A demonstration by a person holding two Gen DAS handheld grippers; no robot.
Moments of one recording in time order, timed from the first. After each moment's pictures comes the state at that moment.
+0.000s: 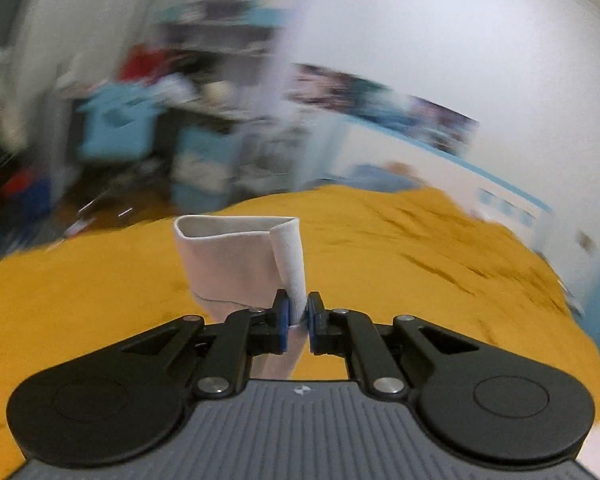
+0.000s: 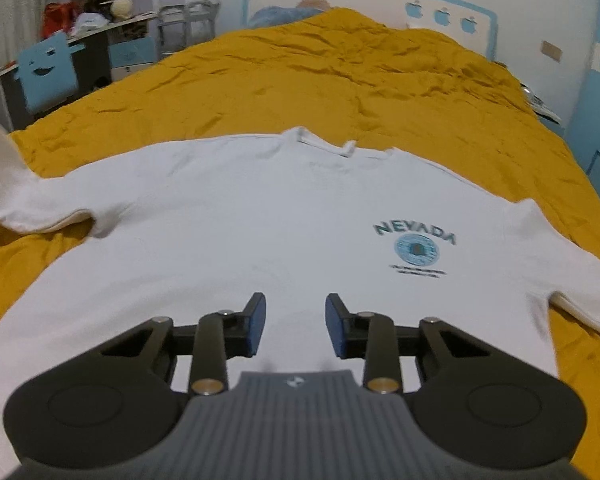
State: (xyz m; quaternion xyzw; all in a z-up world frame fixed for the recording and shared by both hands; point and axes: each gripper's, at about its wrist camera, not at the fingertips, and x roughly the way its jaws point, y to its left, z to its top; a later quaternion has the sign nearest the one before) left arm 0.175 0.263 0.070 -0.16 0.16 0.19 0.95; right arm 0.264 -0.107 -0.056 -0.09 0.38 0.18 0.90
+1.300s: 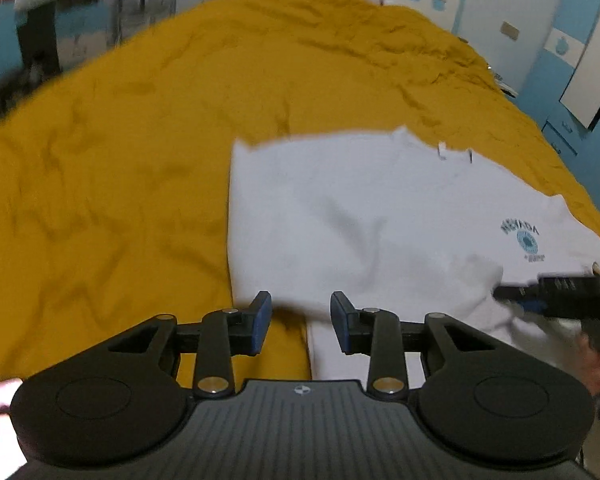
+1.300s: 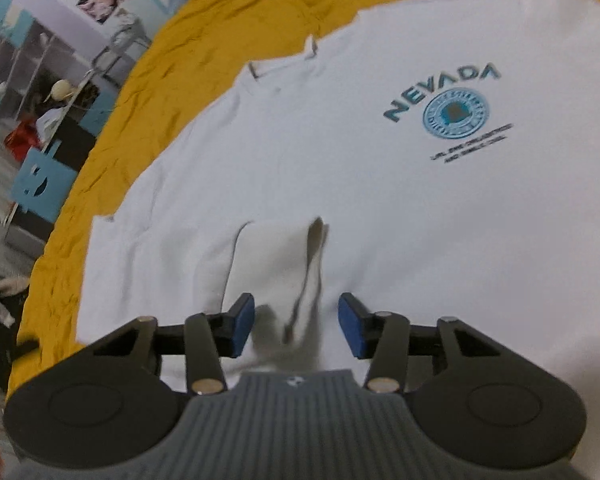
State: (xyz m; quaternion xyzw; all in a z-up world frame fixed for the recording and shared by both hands) left arm 0.209 0.209 -0.047 -0.11 0.44 0.02 0.89; right arm 0.362 -0.126 -0.139 0.20 0.52 0.18 0.81
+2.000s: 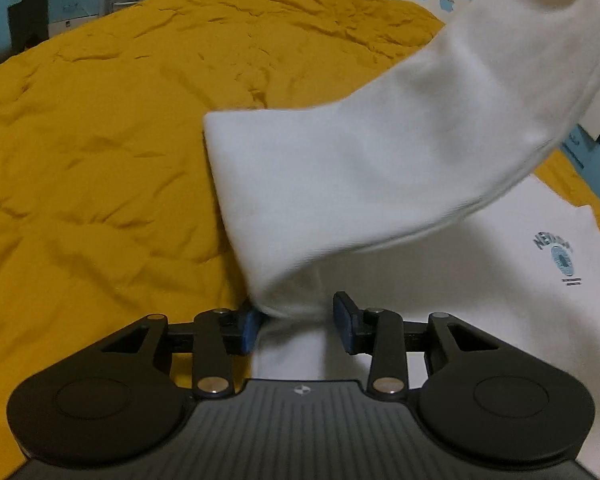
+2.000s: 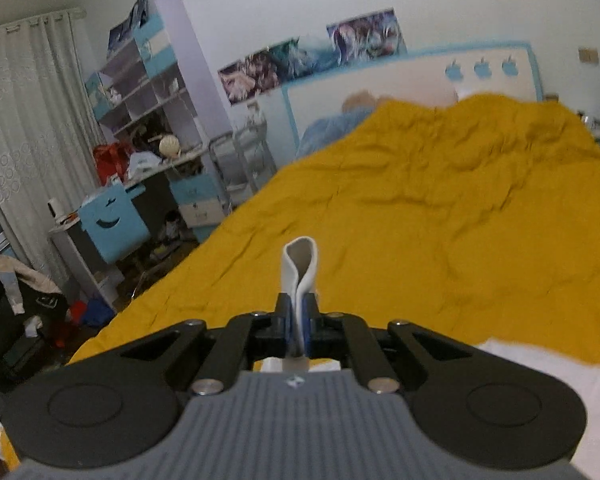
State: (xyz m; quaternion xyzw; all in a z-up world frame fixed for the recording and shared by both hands) left arm 0.283 0.189 -0.114 -0.12 0.43 0.03 0.90; right arm 0.441 -0.055 0.120 0.09 0.28 0.29 0.91
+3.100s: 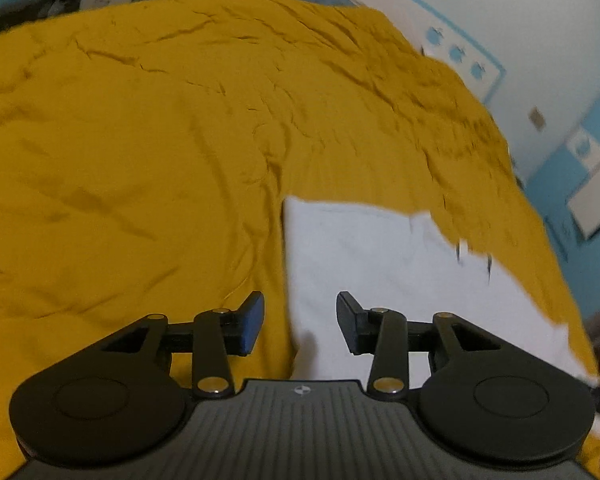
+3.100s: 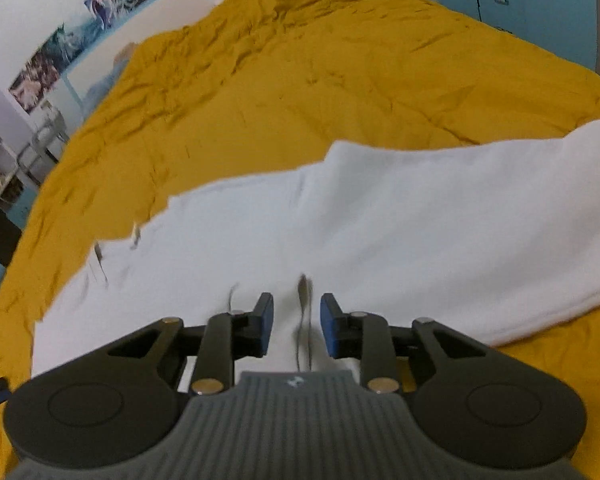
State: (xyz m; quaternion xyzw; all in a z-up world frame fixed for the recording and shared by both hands) left arm 0.345 0.244 -0.095 -0.27 0.38 0.04 0.89; right arm 0.454 -0.324 -0.100 0.20 0.43 0.05 0.88
